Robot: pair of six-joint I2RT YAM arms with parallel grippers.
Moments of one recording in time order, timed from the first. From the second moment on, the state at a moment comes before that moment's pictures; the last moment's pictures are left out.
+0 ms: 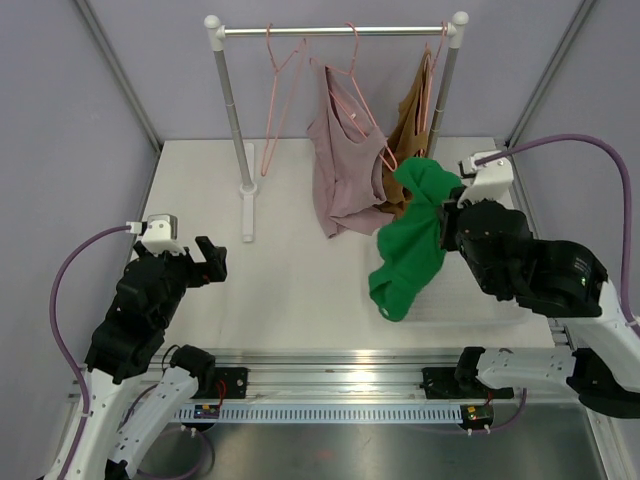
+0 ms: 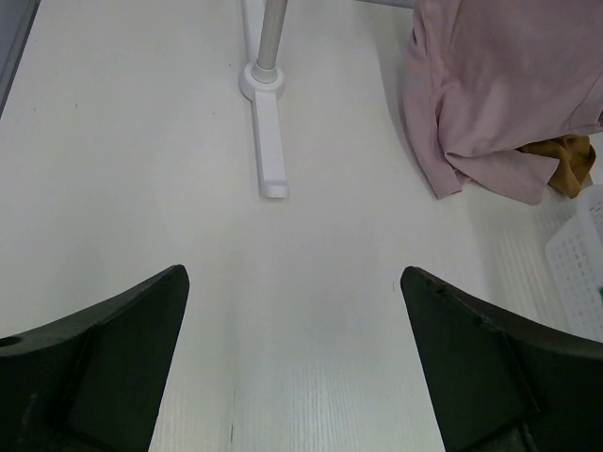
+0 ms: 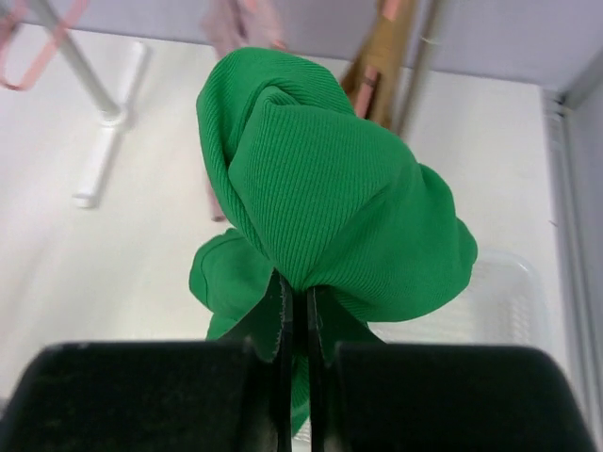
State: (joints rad) left arm -0.38 0.45 0.87 -0.72 -0.25 -0.28; right arm 1.09 1.09 1.73 -1.07 0.84 0.36
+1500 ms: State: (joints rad) left arm -0.70 1.41 1.91 -0.63 -0.18 -0.49; right arm 0.73 0.68 1.11 -0.86 0.53 0.57
